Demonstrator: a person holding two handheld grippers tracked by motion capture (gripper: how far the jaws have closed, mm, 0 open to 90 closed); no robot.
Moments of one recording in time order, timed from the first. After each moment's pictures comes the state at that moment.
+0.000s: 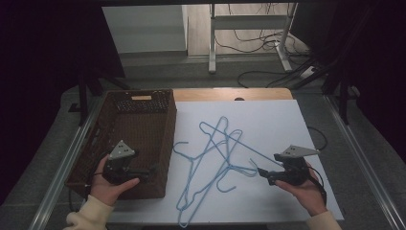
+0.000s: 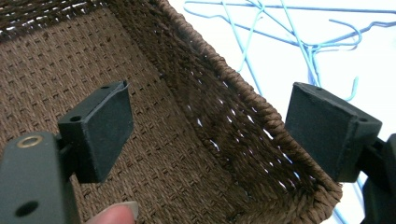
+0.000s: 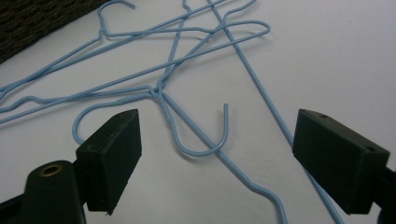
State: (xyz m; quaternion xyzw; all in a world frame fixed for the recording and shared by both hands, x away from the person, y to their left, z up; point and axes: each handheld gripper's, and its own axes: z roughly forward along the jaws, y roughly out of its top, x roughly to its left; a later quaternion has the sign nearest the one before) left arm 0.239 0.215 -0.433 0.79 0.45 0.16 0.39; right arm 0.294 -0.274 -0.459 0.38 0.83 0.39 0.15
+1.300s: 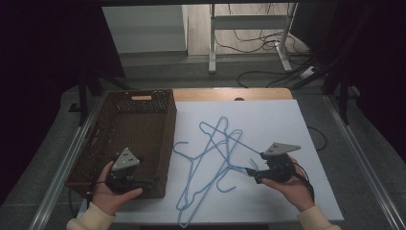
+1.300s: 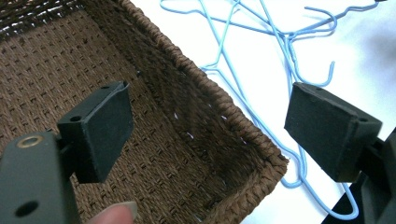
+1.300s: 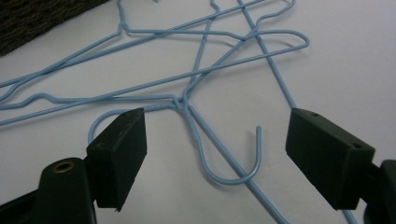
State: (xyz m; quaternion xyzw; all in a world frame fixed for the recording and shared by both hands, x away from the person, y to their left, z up) left arm 0.220 0.200 -0.433 0.81 0.42 0.16 0.38; right arm 0.301 -0.235 -0.457 0.34 0.85 0.37 0.14
